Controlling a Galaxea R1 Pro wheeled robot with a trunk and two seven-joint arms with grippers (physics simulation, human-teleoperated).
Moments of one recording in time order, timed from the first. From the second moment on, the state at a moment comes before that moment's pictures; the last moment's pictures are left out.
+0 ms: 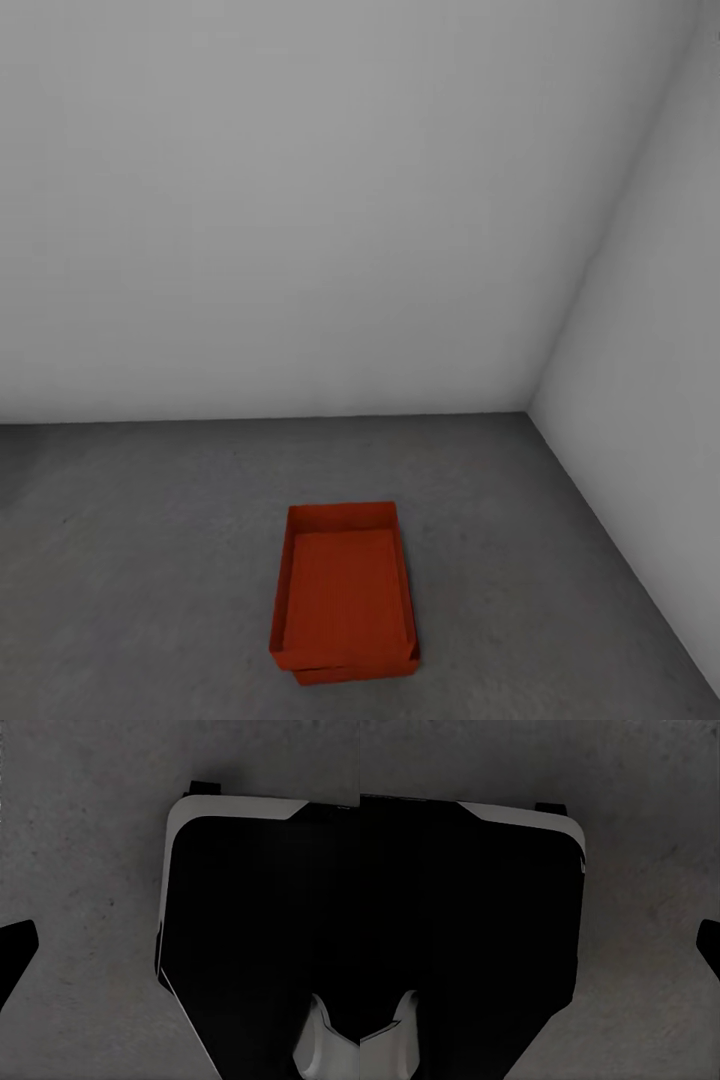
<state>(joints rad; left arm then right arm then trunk) -0.28 0.01 0.02 0.00 0.08 0.02 0.09 -0.23 0.09 0.60 0.03 -0.51 -0.13 -0.15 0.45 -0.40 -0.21</state>
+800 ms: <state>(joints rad) -0.26 0.01 0.02 0.00 0.09 0.02 0.00 -0.19 0.07 0.60 0.03 -0.50 -0.12 0.08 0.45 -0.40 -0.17</state>
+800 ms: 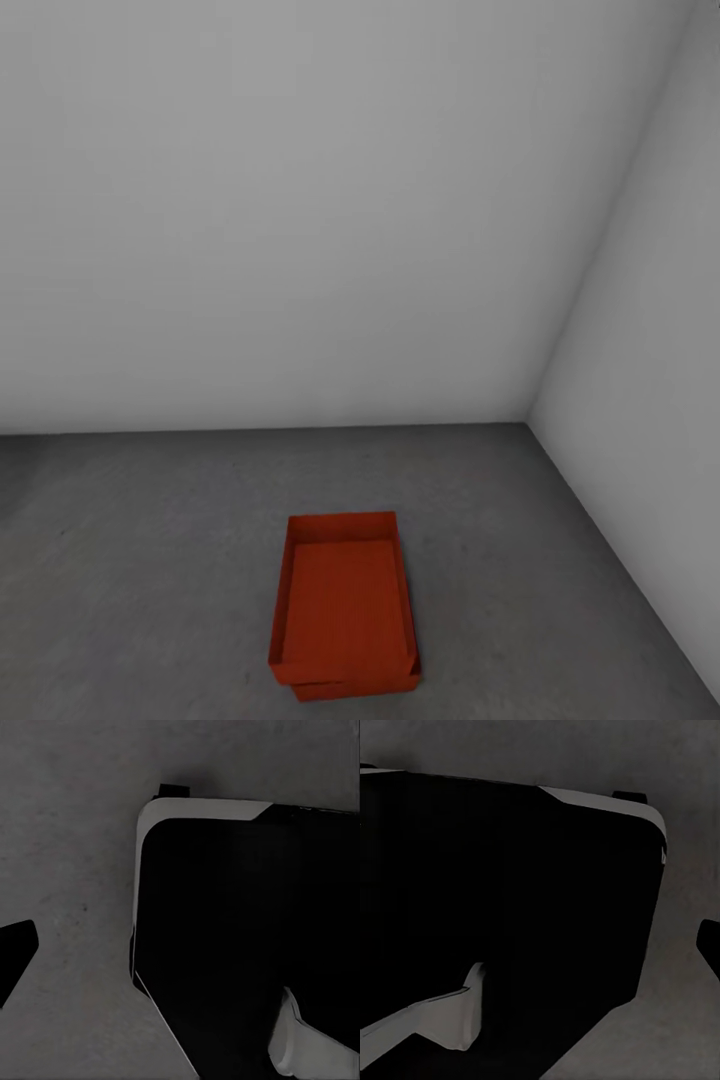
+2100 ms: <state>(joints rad) -0.23 0.03 0.02 0.00 0.08 0.02 -0.02 -0.18 0.03 0.60 0.03 -0.51 -0.13 0.18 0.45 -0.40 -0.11</state>
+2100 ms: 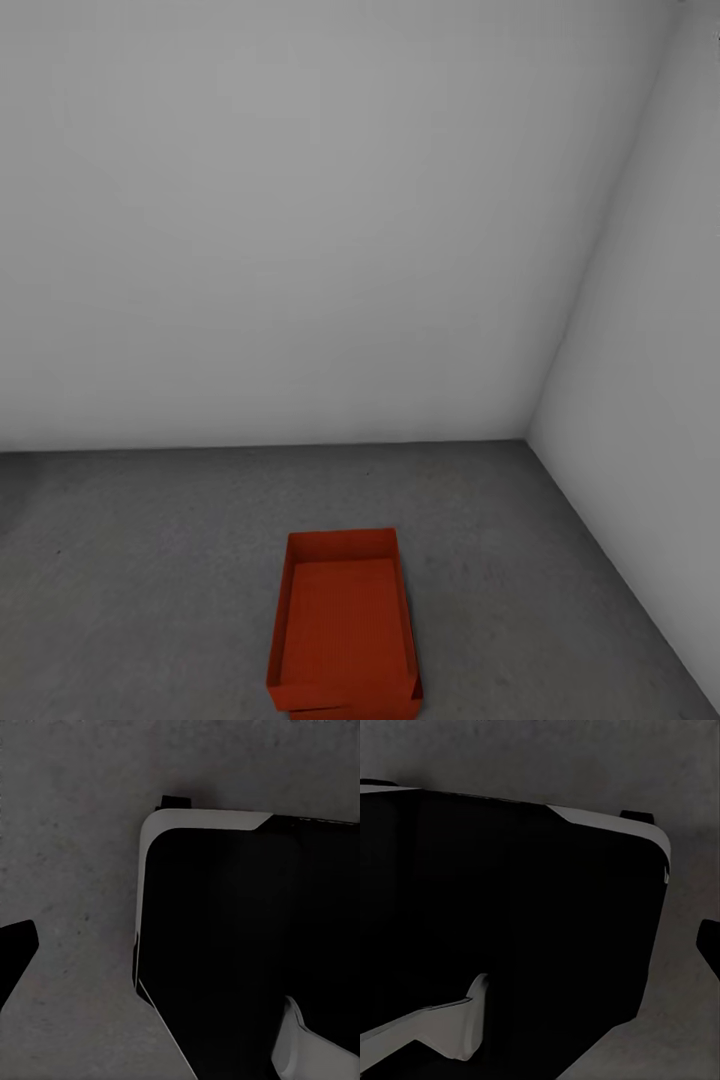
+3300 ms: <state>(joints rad) -0.23 0.03 0.02 0.00 0.08 -0.01 -0.02 -0.18 0.03 0.60 0.03 -0.50 -0.13 0.18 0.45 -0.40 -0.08</state>
